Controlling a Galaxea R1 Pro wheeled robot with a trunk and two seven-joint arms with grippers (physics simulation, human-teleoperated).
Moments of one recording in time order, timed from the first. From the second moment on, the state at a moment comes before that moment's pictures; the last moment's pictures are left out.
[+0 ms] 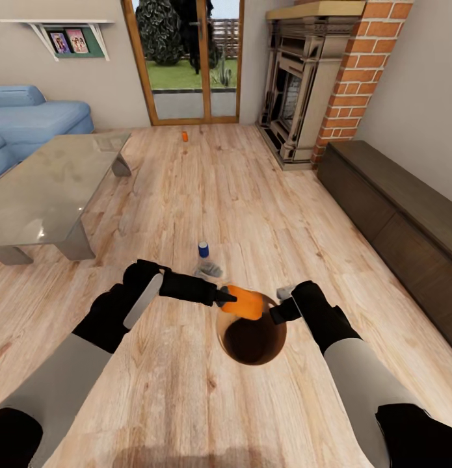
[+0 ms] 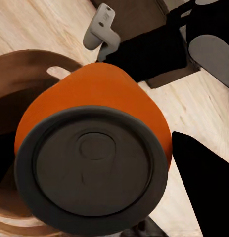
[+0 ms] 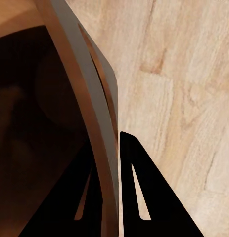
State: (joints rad) left arm -0.93 0.09 -0.44 -1.18 0.41 1.05 -0.78; right arm -0.92 0.05 0.06 -0.76 0.42 0.97 0.48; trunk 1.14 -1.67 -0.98
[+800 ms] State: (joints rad) left arm -0.94 -0.01 -0.58 -1.04 0.14 1.05 -0.77; right arm -0.92 0.07 0.06 -0.76 0.44 0.97 0.48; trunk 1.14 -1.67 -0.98
